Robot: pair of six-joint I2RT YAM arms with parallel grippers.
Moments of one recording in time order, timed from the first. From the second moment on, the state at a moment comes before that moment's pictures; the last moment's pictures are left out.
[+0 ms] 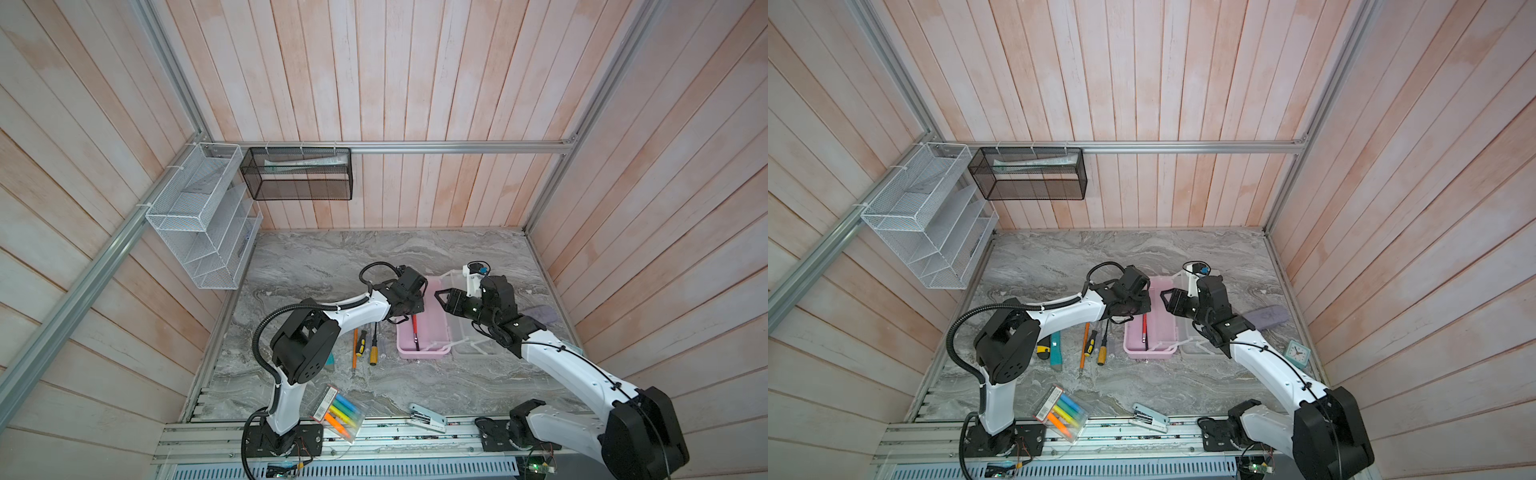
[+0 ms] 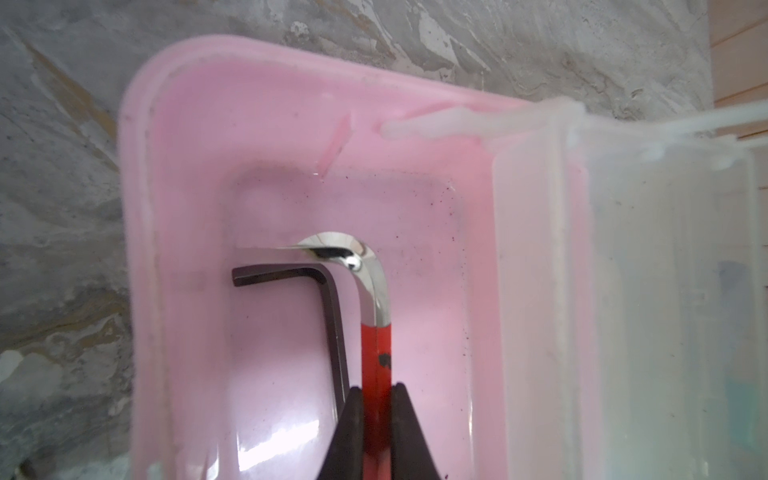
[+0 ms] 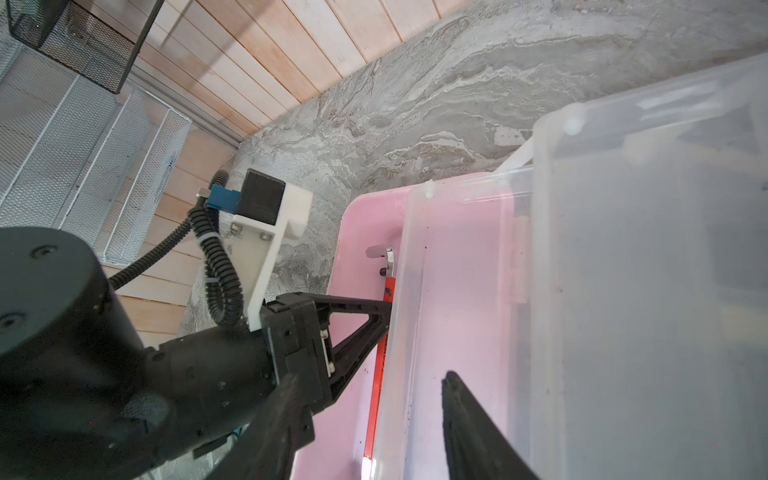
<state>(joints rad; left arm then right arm) -0.81 2.00 1.43 -0.35 -0.06 -0.80 0.42 1.15 0.68 -0.04 -0.25 0.64</state>
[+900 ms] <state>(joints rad) -0.69 1.47 1.09 -0.38 -0.16 -0.63 0.52 1.13 0.80 -0.15 -0.19 0.55</state>
